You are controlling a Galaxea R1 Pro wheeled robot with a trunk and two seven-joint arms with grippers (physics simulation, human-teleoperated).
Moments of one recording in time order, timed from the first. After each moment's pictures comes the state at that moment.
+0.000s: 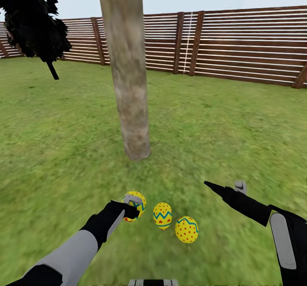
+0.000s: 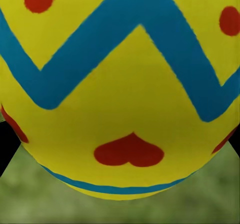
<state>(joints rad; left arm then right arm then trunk) -0.76 -0.10 -0.33 -0.51 0.09 0.53 0.01 -0.34 -0.07 -0.41 -1.58 -0.47 1.04 0.73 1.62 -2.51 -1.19</state>
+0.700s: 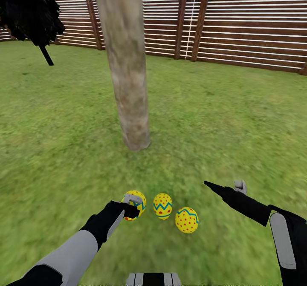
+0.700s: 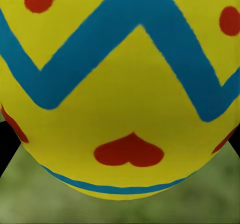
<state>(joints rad) -0.76 -0.10 -0.33 -0.51 0.09 0.51 0.01 -0.34 -0.07 -0.41 -1.58 -0.47 1.04 0.73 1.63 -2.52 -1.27</state>
